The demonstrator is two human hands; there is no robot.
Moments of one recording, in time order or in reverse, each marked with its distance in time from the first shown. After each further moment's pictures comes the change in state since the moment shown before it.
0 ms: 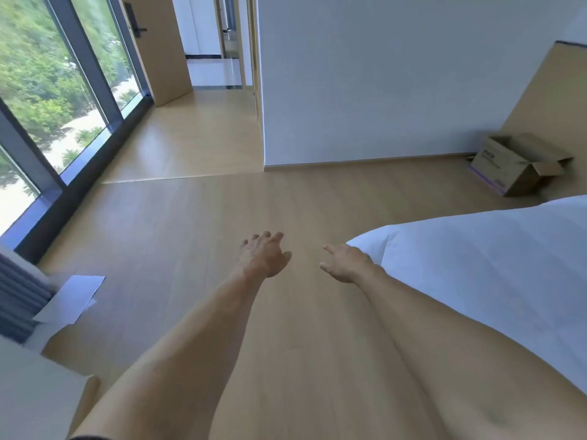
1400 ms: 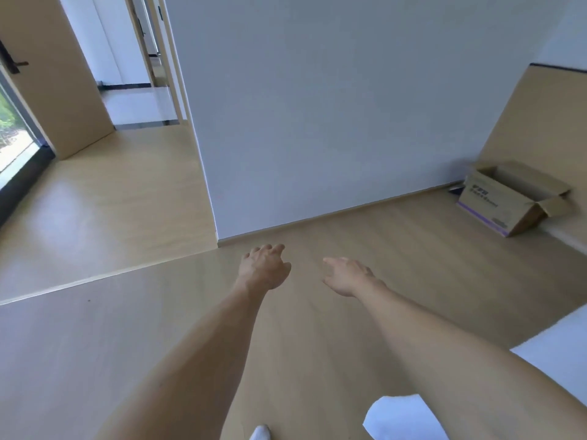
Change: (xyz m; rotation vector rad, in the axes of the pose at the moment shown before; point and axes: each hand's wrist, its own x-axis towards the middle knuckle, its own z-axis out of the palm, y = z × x) left_hand 0.764 0.020 -0.141 0.005 -0.009 0.201; right_hand 0.683 0.094 -0.257 0.079 0.076 0.201
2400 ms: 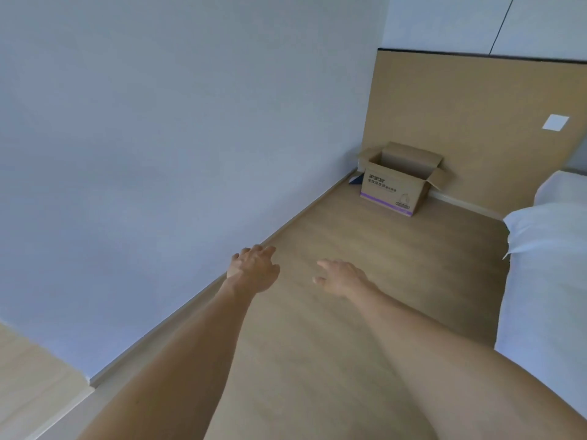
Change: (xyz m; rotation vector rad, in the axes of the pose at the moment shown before) left_hand 0.478 0.249 -0.040 0.202 -0.104 0.467; right_hand 0.329 0.268 -0.153 0.203 0.058 0.455
